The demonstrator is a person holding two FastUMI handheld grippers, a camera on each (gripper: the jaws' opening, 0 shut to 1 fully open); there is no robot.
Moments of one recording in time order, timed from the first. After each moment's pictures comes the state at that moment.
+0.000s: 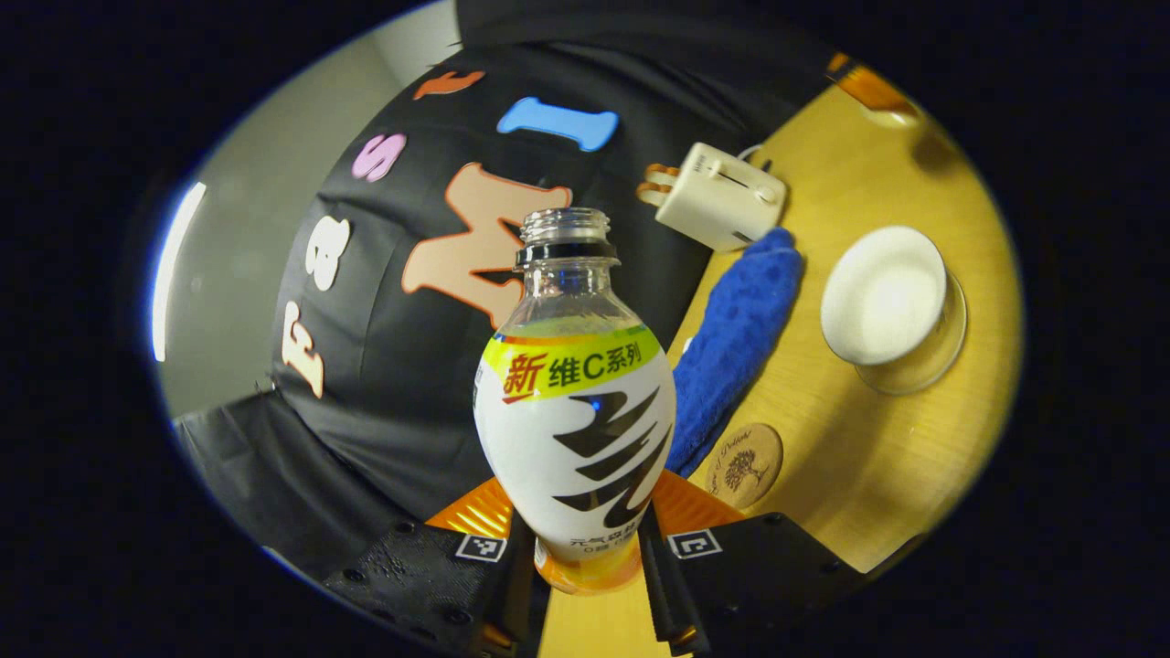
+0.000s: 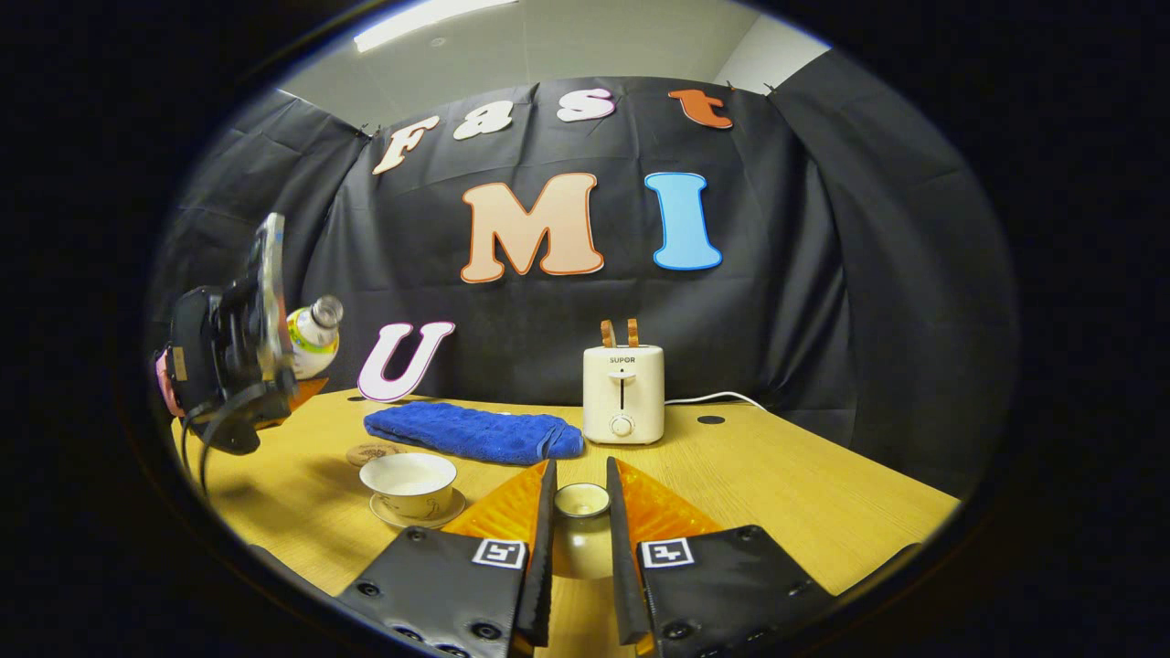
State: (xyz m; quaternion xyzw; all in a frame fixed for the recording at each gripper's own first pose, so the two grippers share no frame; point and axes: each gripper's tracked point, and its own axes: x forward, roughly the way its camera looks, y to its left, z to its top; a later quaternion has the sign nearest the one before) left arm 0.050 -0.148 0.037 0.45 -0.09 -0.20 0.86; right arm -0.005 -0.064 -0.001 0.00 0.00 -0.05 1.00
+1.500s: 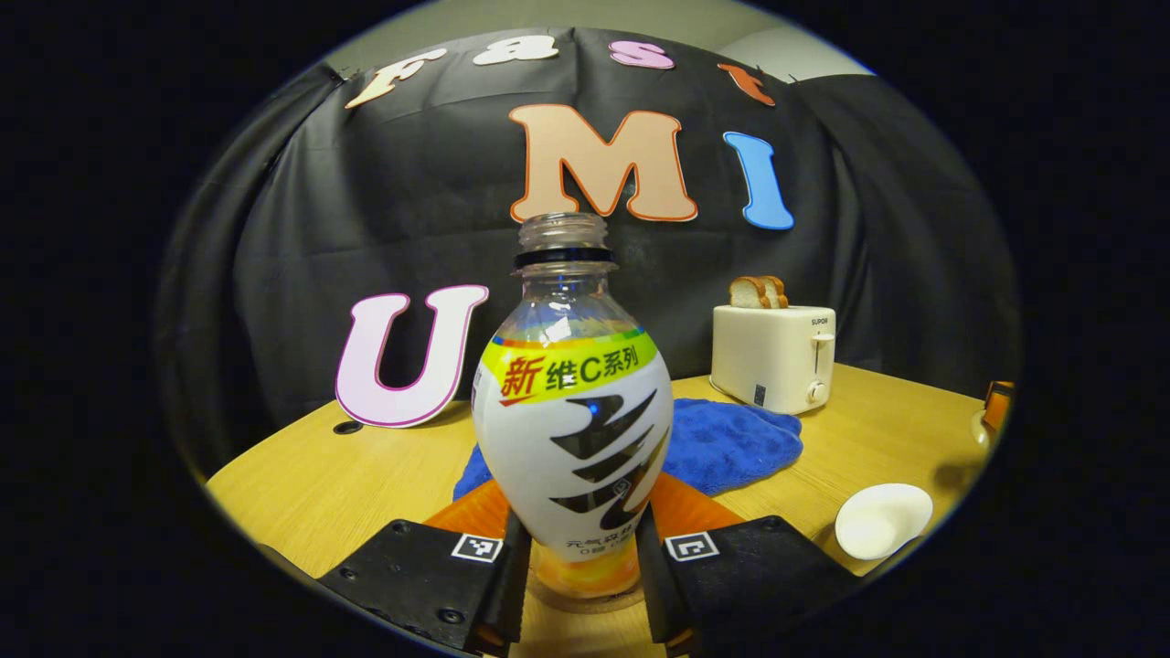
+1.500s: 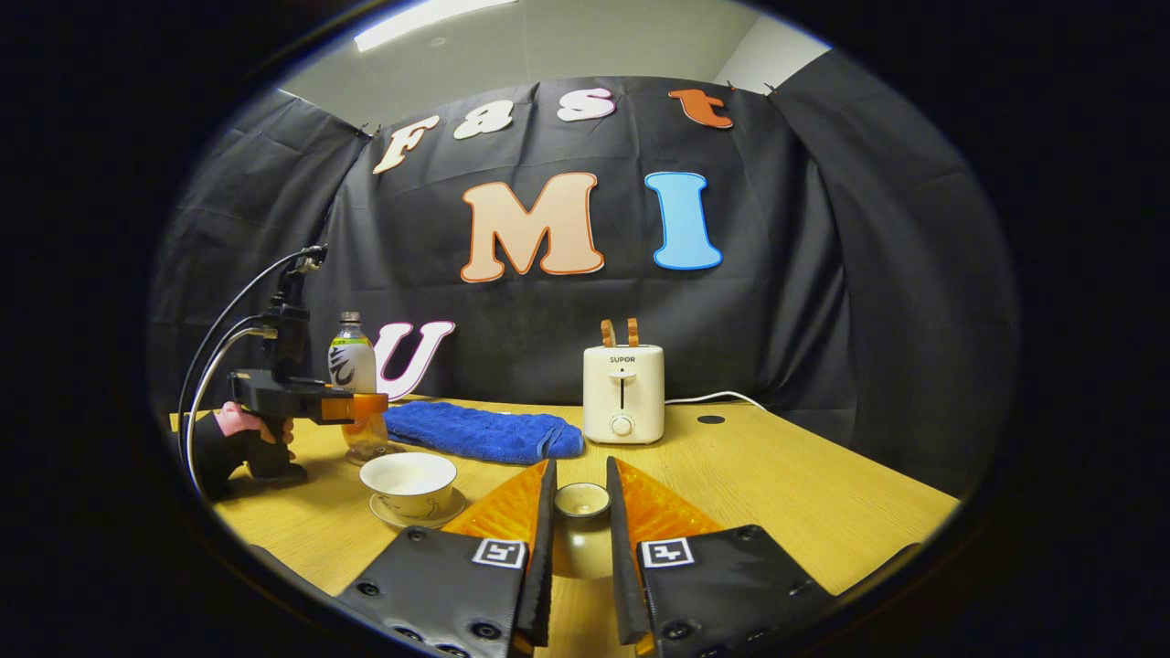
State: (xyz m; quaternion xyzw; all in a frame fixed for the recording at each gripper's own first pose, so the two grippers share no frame) left arm 0.110 -0.205 -0.018 0.03 0.06 -0.34 0.94; right arm -0.005 -0.063 -0.001 0.00 0.00 -0.05 1.00
